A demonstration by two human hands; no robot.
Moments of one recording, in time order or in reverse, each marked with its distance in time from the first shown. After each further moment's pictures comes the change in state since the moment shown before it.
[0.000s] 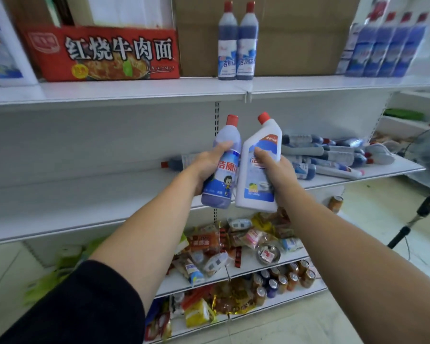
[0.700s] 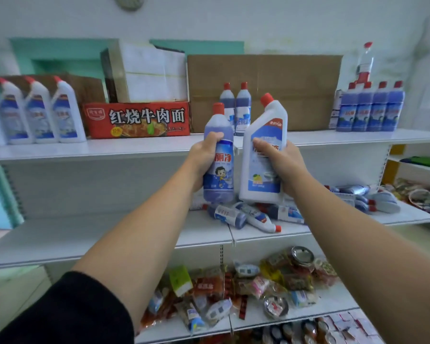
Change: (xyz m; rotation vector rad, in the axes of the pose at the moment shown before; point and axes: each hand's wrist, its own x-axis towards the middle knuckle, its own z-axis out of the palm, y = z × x) left_hand -0.073 0.118 0.077 0.028 0.234 0.408; right_hand -0.022 -0.143 -0.047 0.045 -0.197 -0.341
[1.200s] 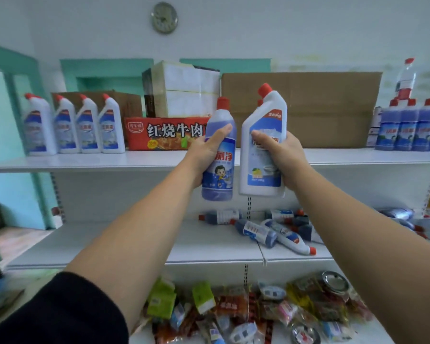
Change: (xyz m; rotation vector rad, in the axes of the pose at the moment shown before) left_hand 0.002 0.049 -0.084 0.073 0.029 0.106; right_hand 0.015 -0.033 0.095 0.036 -0.153 -0.122
